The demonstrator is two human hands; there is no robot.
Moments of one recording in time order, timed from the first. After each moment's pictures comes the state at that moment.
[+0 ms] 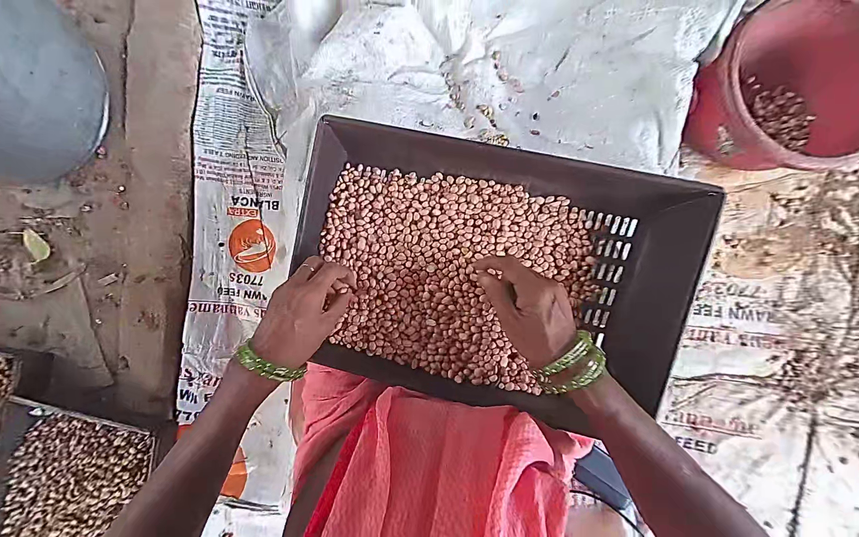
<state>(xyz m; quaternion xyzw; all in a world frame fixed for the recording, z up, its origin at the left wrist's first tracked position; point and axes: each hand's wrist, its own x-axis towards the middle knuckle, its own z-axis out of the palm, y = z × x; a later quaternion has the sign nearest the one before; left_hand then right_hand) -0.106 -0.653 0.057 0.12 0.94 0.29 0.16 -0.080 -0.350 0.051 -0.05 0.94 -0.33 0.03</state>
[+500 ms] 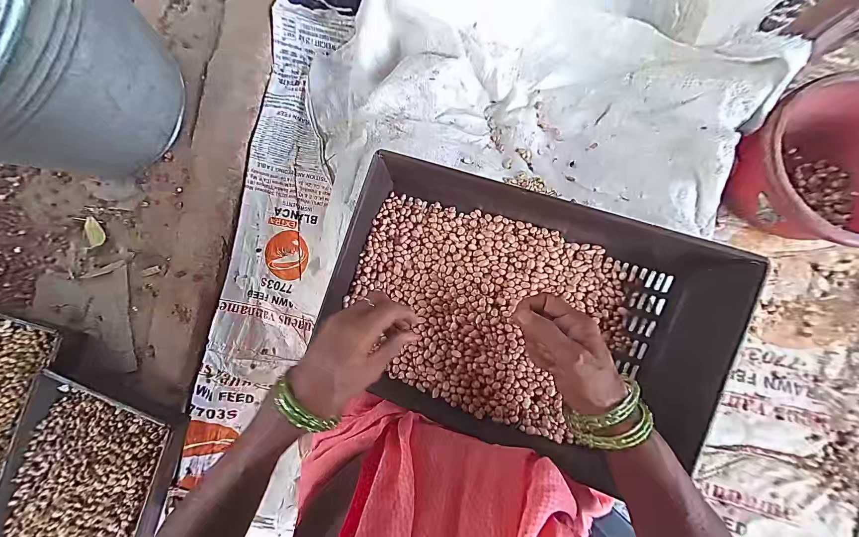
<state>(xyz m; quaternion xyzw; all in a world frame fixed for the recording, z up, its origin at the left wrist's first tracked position) -0.091 -0.631 0.085 0.18 0.89 0.41 0.09 -0.091 -0.350 0.063 0.10 0.70 -0.68 0.19</state>
